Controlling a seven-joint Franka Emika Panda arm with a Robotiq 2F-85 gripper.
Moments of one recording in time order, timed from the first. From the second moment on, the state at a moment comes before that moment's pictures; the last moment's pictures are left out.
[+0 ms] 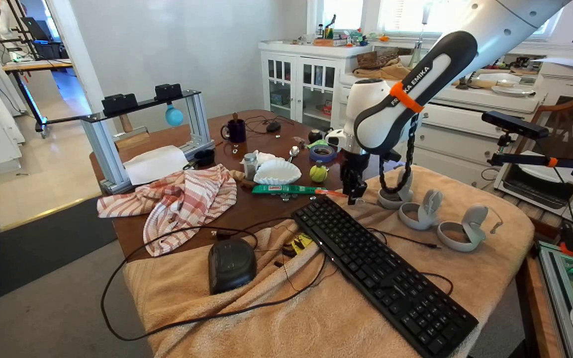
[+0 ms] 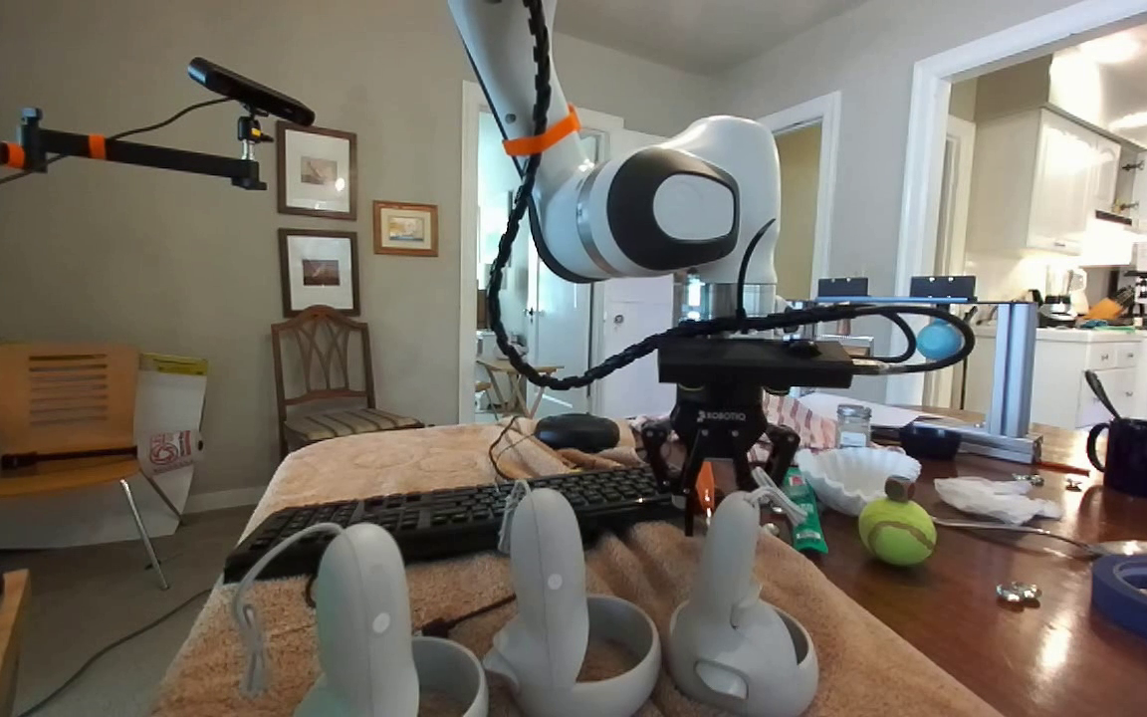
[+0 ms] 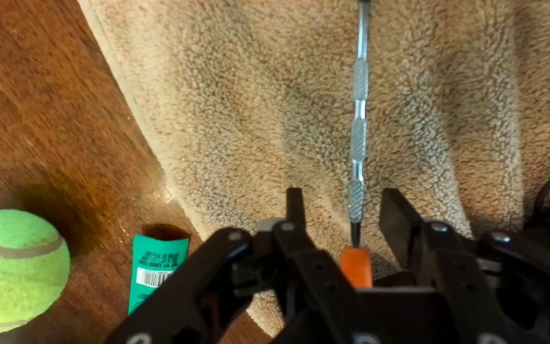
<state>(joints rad) -0.17 0.44 -0.04 -2.12 0.01 2.60 -0.99</state>
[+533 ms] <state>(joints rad) -0.17 0.44 -0.04 -2.12 0.01 2.58 -0.99</state>
